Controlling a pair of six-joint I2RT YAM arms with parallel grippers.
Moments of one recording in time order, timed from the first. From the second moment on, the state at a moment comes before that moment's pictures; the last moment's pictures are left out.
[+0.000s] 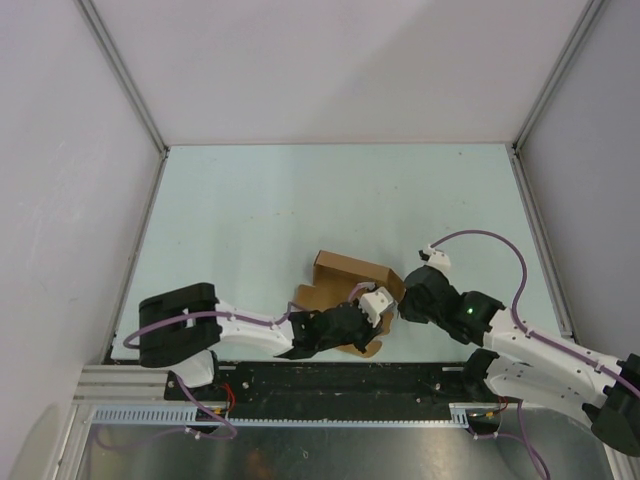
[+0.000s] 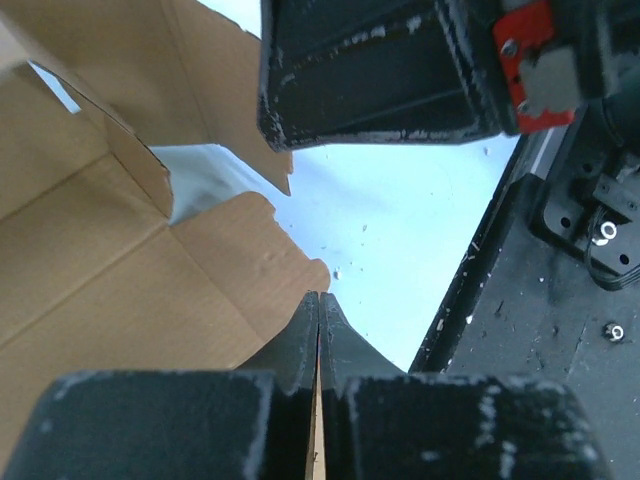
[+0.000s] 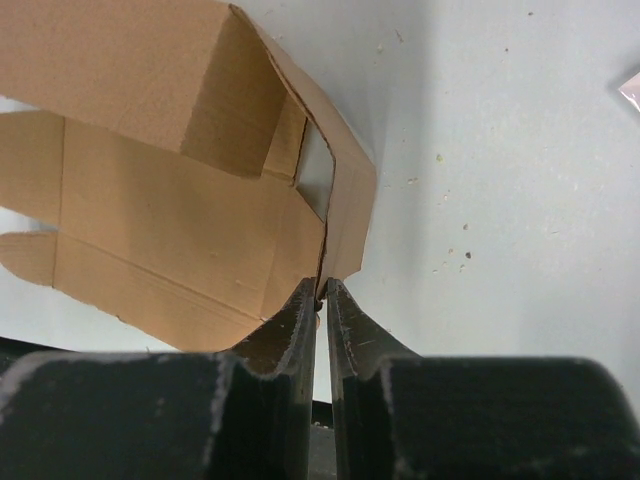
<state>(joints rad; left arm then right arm) -1.33 1.60 0.66 0.47 -0.18 -0.29 0.87 0.86 0.57 -0.59 0.31 0.90</state>
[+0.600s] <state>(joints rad) -1.33 1.68 0.66 0.52 -0.21 -0.26 0.87 0.84 0.57 -0.59 0.28 0.91</state>
